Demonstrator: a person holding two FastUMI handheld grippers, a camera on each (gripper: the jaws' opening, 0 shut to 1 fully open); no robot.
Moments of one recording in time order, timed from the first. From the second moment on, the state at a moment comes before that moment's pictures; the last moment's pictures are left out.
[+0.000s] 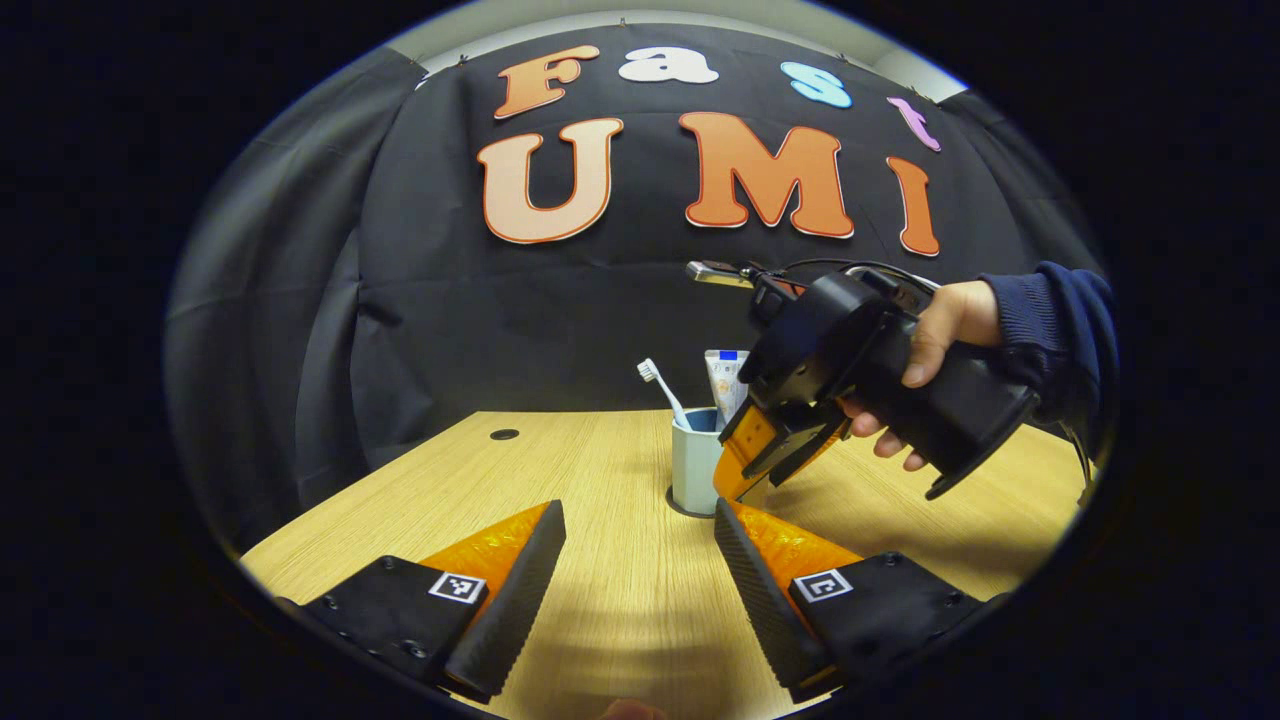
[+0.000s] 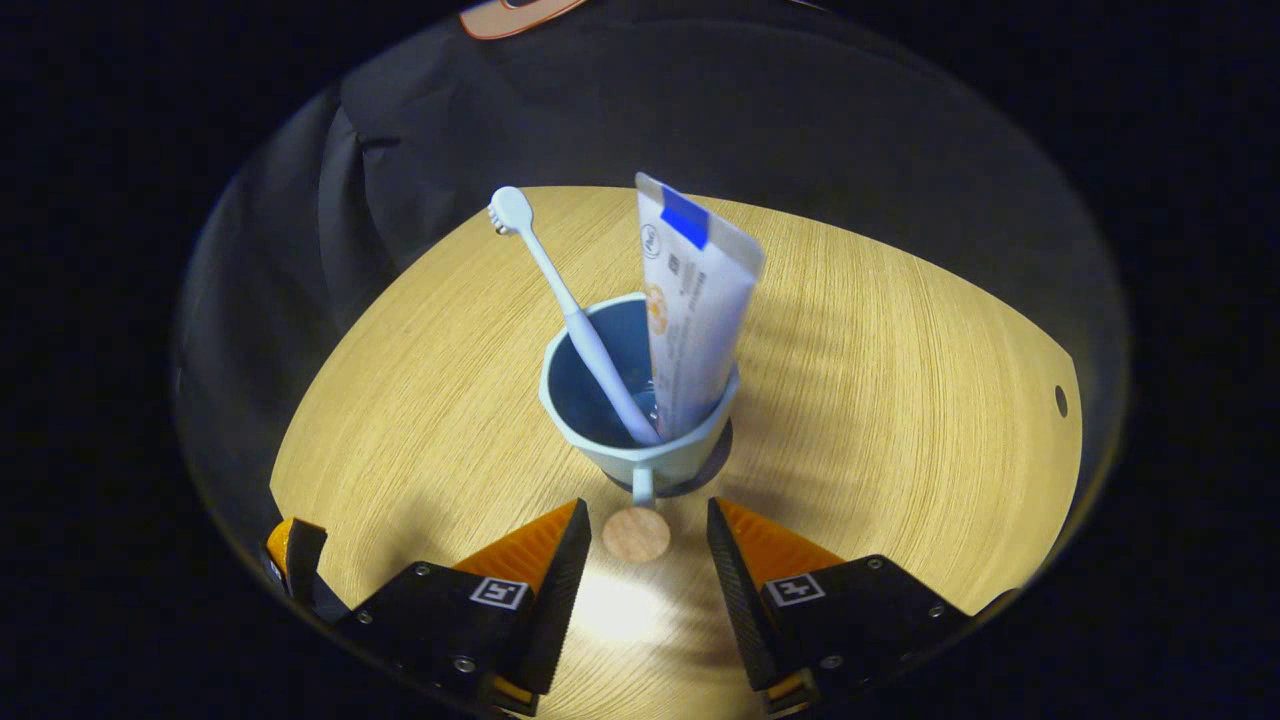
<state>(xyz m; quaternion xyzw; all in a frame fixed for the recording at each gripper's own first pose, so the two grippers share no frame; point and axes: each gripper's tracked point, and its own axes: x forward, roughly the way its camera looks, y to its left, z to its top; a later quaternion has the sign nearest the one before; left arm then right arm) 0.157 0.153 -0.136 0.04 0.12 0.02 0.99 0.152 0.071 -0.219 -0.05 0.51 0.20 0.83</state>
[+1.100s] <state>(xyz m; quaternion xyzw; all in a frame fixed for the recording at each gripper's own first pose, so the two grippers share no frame) 0.189 0.057 -0.086 0.05 0.07 -0.03 1.00 0.113 -0.128 -0.061 0.01 0.13 0.09 0.99</state>
